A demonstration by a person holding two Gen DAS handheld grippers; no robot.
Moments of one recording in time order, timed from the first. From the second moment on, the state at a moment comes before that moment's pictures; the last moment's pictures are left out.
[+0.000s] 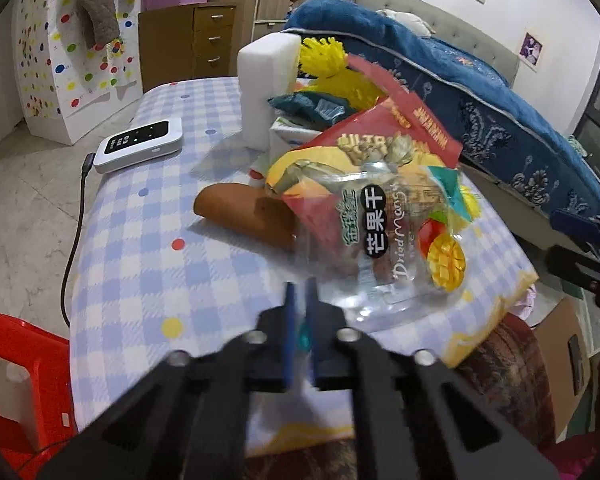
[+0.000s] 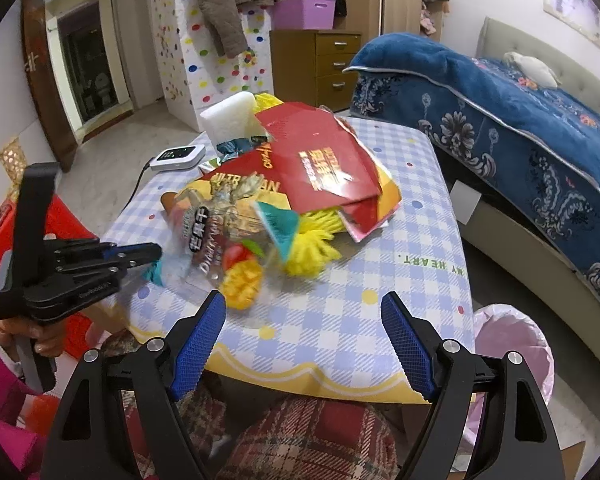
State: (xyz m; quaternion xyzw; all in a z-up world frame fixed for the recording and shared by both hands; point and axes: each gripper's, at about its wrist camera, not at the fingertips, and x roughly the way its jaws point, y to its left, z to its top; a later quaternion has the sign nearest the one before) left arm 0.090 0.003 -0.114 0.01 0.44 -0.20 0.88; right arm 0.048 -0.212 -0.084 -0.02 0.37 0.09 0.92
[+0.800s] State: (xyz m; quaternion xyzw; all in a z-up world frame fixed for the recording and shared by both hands) left arm 0.069 0.000 -0.125 0.08 0.43 -0.12 0.89; right arm 0.075 -0.197 -0.135 0.03 0.42 0.18 0.89
